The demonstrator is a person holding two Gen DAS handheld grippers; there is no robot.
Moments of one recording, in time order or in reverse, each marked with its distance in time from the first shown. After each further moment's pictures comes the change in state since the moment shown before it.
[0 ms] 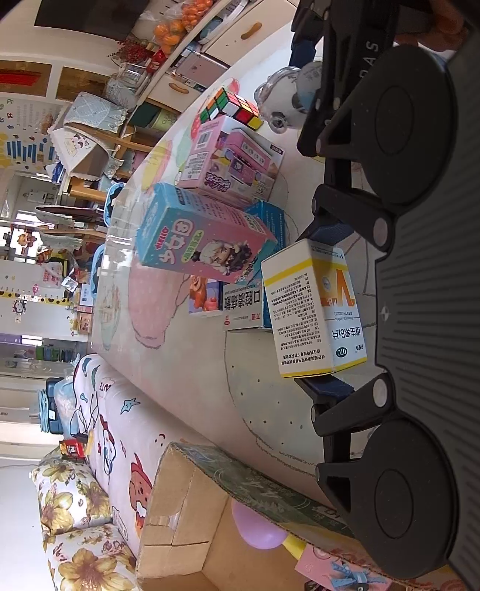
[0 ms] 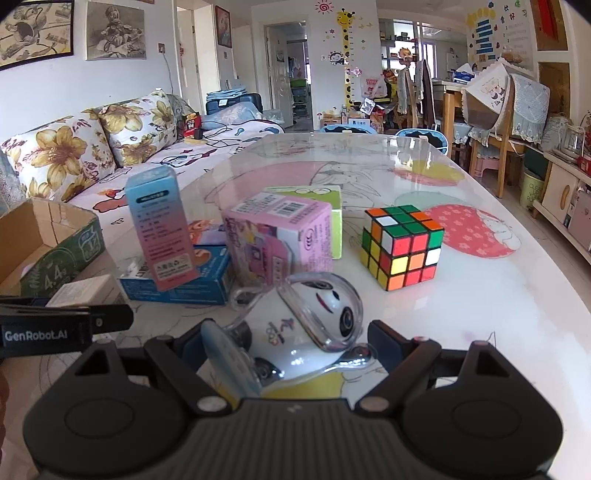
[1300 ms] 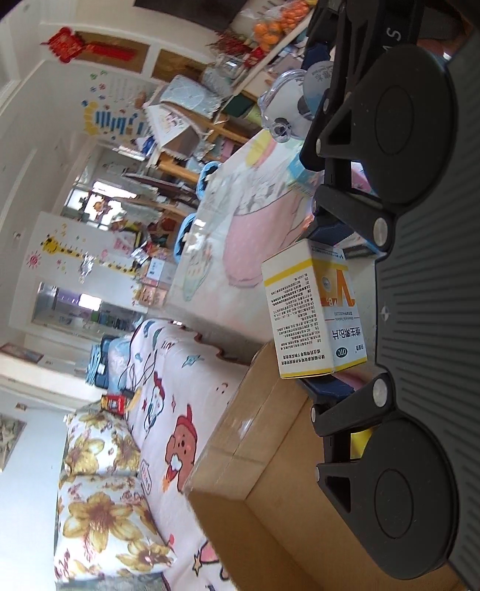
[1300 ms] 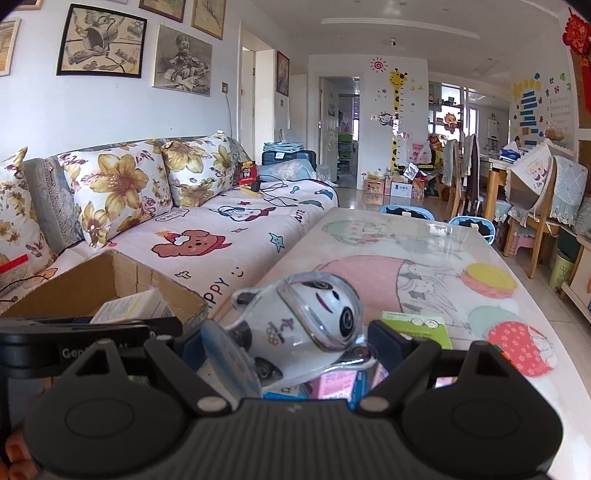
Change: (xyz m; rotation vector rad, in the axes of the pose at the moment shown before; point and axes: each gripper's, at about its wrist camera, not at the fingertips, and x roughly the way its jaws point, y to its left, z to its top) left arm -0.040 0.039 0.013 -0.207 -0.218 0.016; right arm -0.030 0.118 0.064 -0.153 -0.177 0.099
